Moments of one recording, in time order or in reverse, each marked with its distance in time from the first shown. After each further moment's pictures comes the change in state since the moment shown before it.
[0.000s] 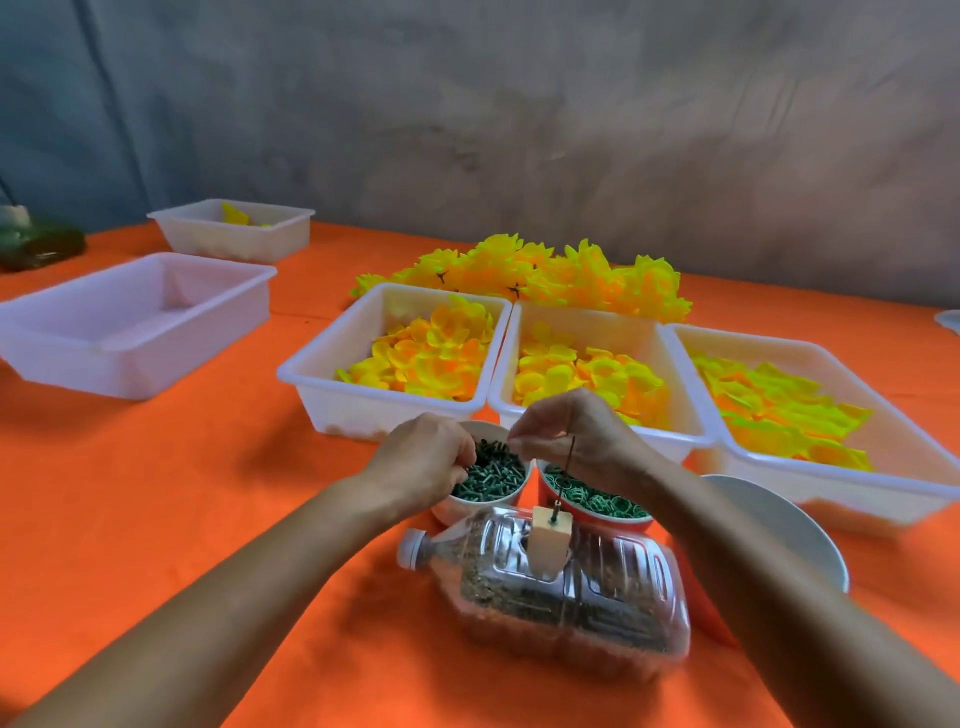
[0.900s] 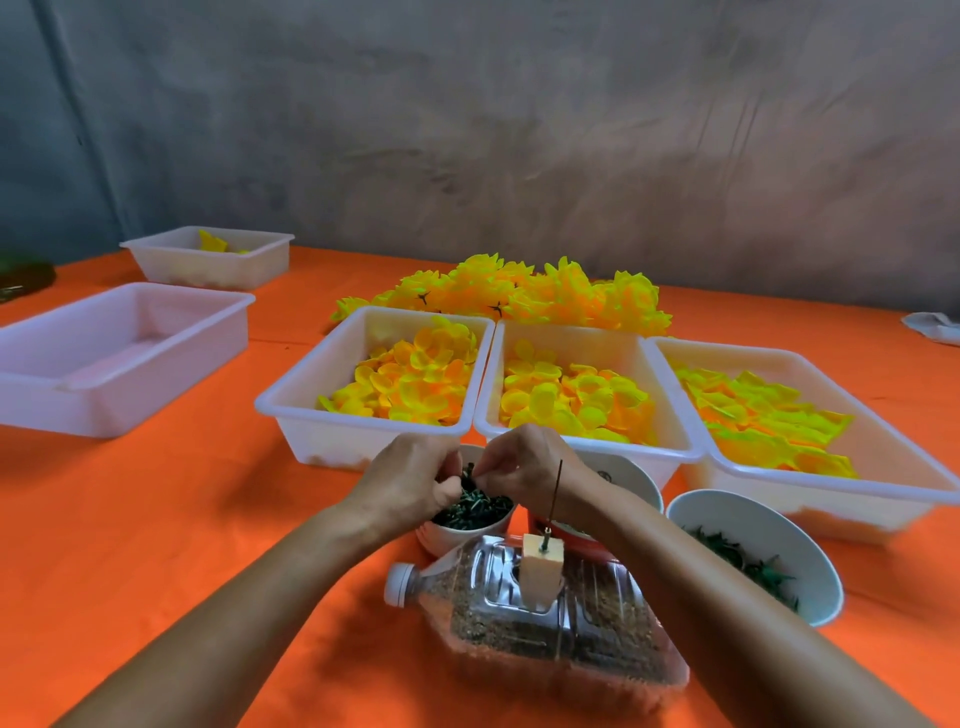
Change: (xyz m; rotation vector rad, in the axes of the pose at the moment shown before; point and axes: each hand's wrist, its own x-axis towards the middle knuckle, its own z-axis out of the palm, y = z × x) left_hand 0.004 -0.004 -0.001 -0.204 0.082 0.006; right_hand 0.016 0.002 0.026 -0.180 -0.034 0.041
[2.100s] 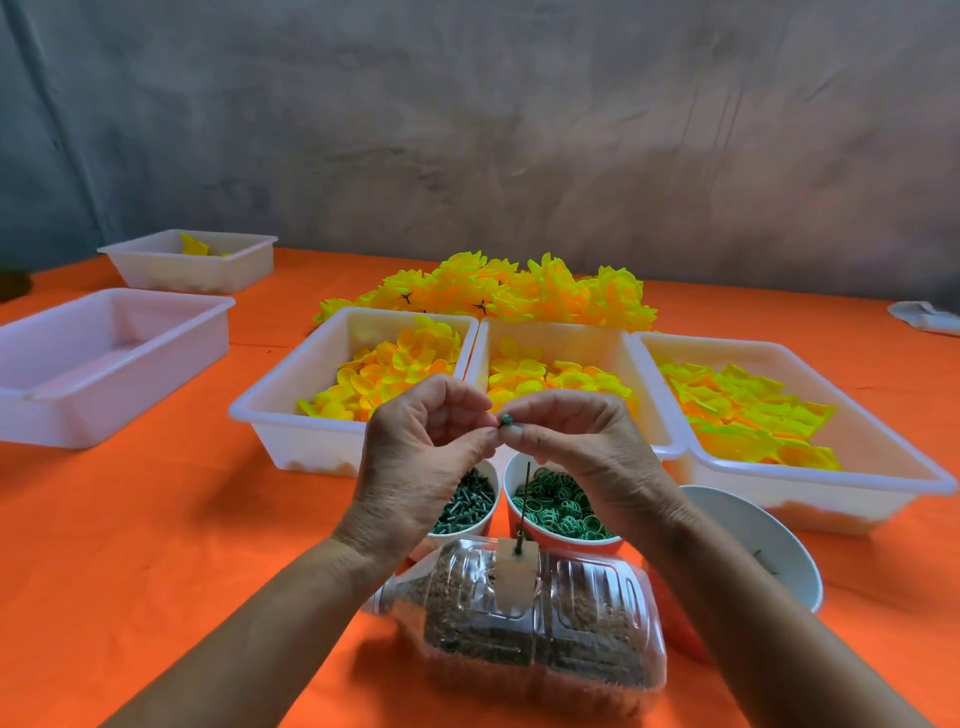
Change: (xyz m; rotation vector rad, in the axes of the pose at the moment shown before) left_hand -0.015 0.063 -0.010 -0.903 0.374 0.125; right_hand -0.046 -0.005 -0.039 1.025 0.198 -0.263
